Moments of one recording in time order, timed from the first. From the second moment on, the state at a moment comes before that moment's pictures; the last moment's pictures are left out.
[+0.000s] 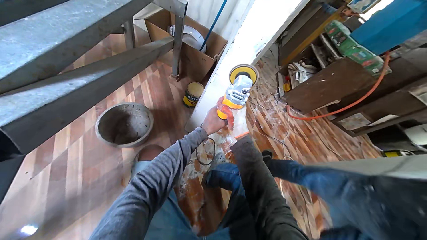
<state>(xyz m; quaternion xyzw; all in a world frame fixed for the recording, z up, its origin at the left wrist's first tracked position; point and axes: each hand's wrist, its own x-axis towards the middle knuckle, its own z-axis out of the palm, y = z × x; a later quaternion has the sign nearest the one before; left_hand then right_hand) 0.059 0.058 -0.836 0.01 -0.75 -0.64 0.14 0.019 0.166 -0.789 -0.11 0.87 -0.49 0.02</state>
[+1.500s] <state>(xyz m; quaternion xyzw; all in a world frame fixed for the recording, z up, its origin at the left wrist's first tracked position) 0.052 0.077 -0.729 -0.02 -0.68 -0.69 0.24 0.032 0.167 -0.652 -0.18 0.86 -0.48 0.00</state>
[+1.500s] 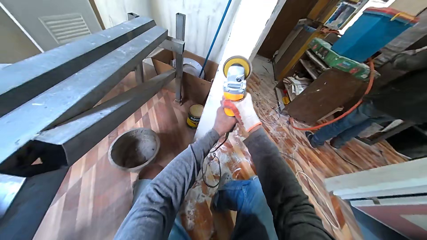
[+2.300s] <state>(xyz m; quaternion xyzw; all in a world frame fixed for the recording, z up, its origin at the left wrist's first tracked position) 0.062 0.090 -0.724 0.01 -0.68 -0.69 0.24 0.027 0.170 -0.643 -0.19 0.86 -0.48 0.02</state>
